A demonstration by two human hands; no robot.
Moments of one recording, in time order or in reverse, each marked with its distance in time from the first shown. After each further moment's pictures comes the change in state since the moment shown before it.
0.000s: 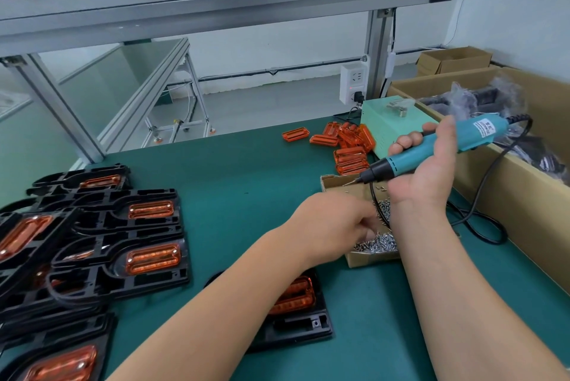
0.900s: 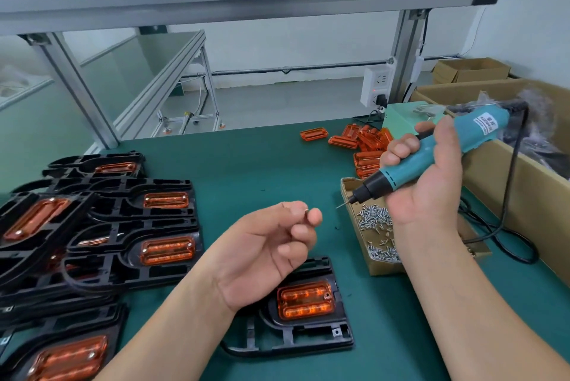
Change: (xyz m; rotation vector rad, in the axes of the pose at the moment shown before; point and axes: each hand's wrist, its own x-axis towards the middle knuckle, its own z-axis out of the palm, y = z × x) left_hand -0.106 -0.049 -0.024 -2.065 0.064 -0.323; right_hand -0.046 0.014 0.027 -0.014 -0.247 0.144
